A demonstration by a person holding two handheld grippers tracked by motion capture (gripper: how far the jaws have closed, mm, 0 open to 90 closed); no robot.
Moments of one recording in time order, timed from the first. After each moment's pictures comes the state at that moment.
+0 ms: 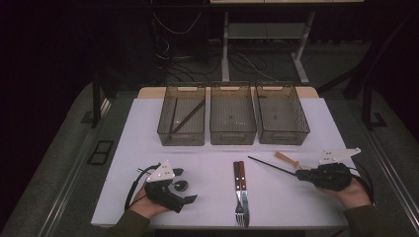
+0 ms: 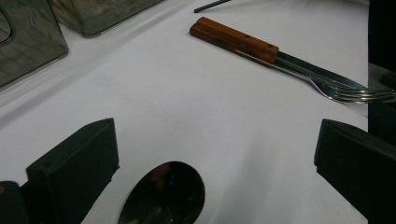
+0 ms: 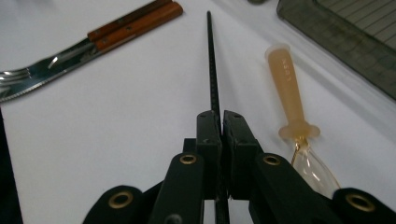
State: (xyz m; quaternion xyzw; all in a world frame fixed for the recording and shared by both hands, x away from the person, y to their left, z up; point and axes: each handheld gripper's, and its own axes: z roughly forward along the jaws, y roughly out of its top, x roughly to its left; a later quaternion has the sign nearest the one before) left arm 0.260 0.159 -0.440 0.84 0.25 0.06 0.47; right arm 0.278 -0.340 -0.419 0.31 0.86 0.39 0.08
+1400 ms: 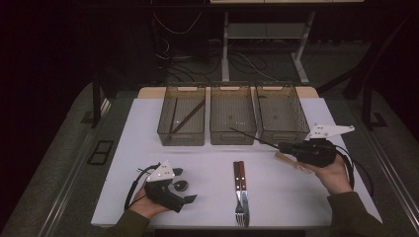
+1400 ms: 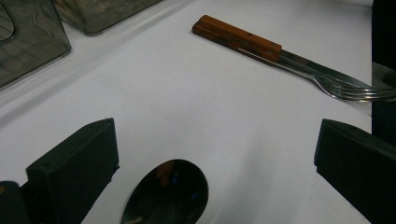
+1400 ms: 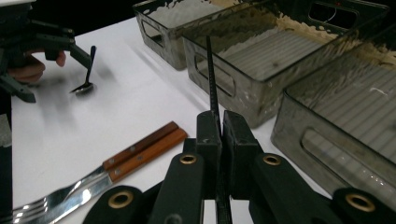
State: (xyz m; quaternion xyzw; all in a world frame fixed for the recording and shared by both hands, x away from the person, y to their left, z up) left arm 0.261 0.159 -0.440 0.84 0.25 0.07 0.47; right arm 0.314 -0.294 -0.370 0.31 0.81 0.49 0.10
